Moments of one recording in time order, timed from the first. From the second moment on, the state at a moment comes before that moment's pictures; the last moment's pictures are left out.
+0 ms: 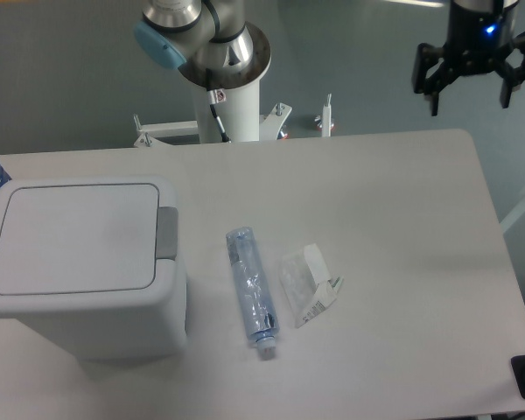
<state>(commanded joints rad) 2.83 -1.67 -1.38 -1.38 1.51 0.87</state>
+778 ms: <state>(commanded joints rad) 2.83 -1.65 -1.43 -1.37 1.36 0.69</state>
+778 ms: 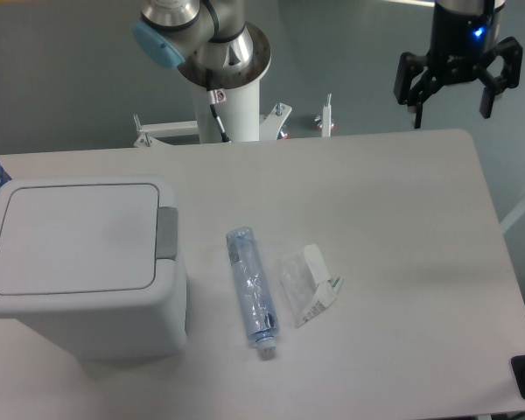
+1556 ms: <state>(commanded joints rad) 2.65 -1.66 -1.45 -1.37 1.27 0.33</state>
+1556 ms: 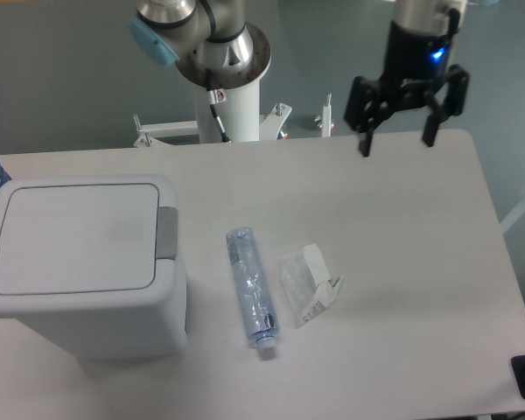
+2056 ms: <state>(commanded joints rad) 2.56 -1.71 -1.43 -1.30 1.16 0.24</state>
